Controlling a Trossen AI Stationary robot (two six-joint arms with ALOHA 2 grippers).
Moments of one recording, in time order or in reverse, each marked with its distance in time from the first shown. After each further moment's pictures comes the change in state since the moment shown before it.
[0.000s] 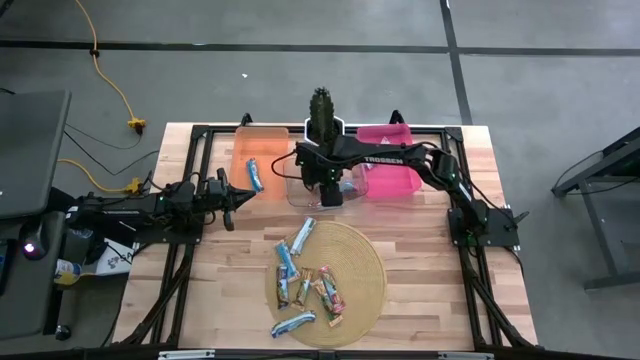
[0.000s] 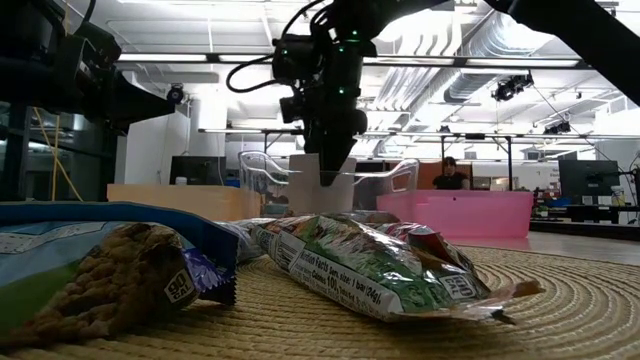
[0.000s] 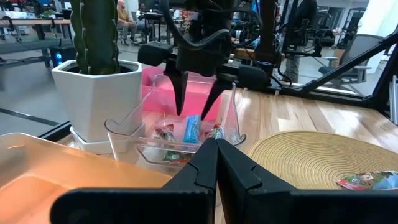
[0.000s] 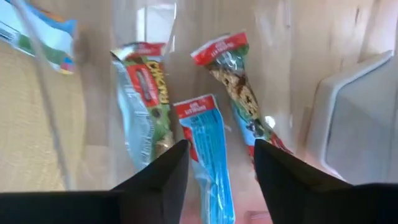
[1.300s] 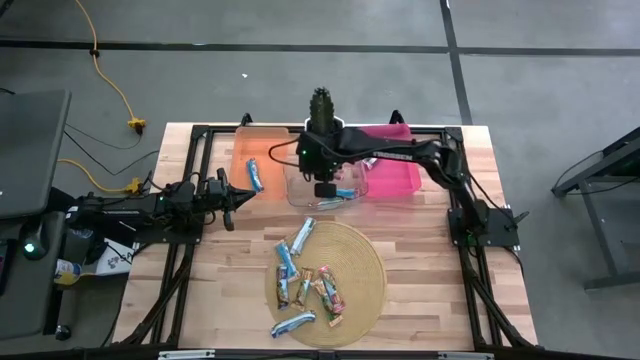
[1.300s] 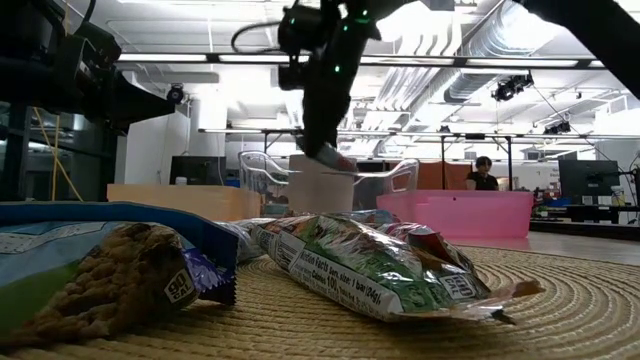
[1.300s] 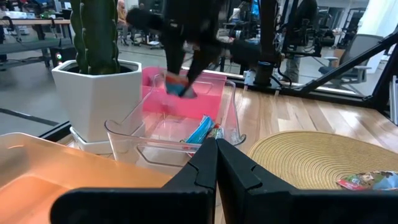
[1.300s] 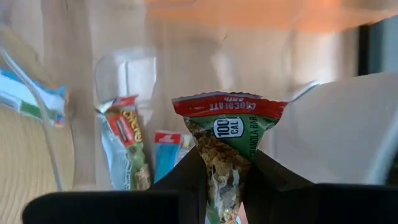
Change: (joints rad) left arm 0.000 0.000 0.000 0.000 0.000 0.000; right arm -0.020 -0.069 0.000 0.109 0.037 0.056
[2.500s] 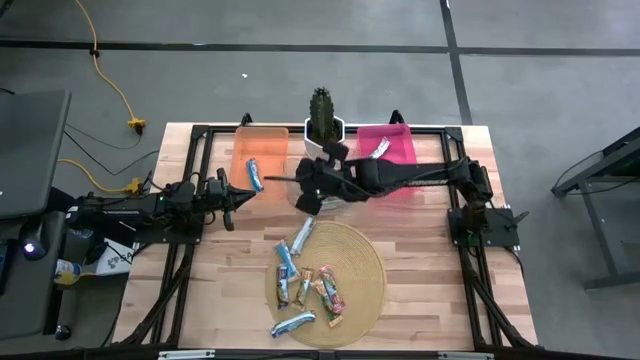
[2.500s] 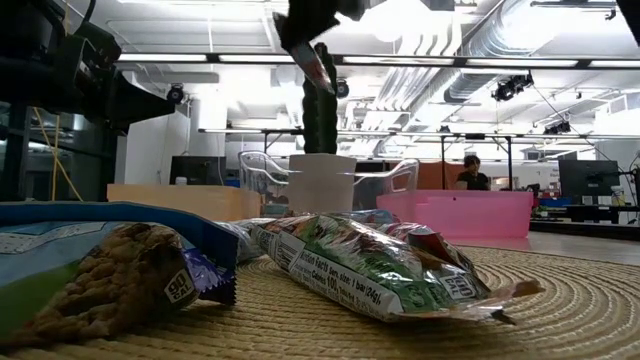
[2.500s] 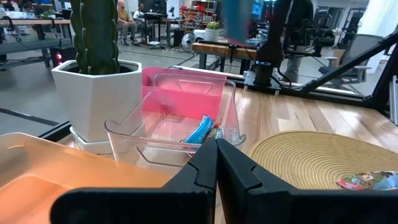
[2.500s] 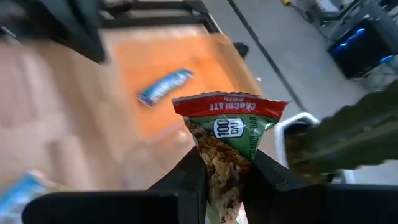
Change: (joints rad) left arm 0.000 0.000 0.000 0.000 0.000 0.000; right arm 0.302 -0.197 0.002 0.162 0.516 0.429
